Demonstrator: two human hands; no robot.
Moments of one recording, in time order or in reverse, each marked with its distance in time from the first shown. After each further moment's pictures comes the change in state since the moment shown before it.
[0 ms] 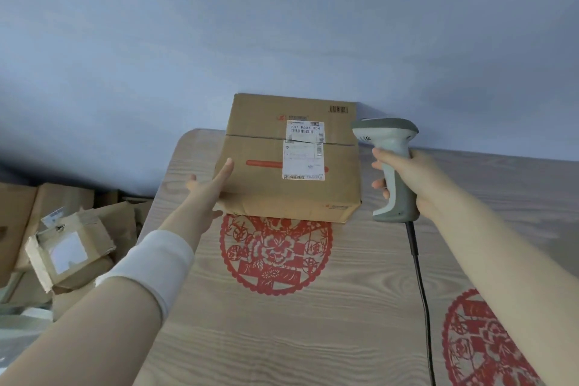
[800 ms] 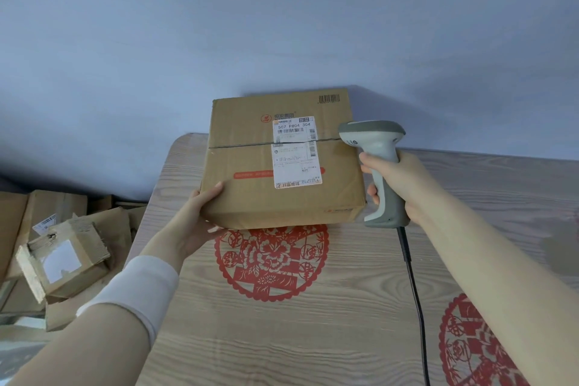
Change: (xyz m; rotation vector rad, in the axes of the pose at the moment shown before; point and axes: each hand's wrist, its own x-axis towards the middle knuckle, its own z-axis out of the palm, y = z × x) left_hand 0.010 -0.021 -0.024 -0.130 -0.368 -0.074; right_hand -0.003 -0.004 0.011 -0.047 -0.003 -0.002
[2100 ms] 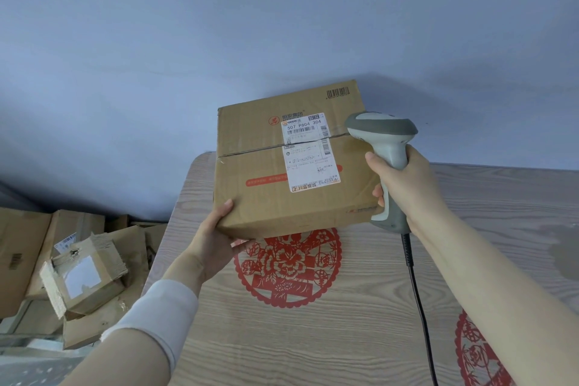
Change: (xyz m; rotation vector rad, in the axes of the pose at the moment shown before) left_hand -0.048 -0.007 0.010 -0.155 -0.148 0.079; right_hand -0.053 -0.011 0.019 -0.118 0.190 -0.337
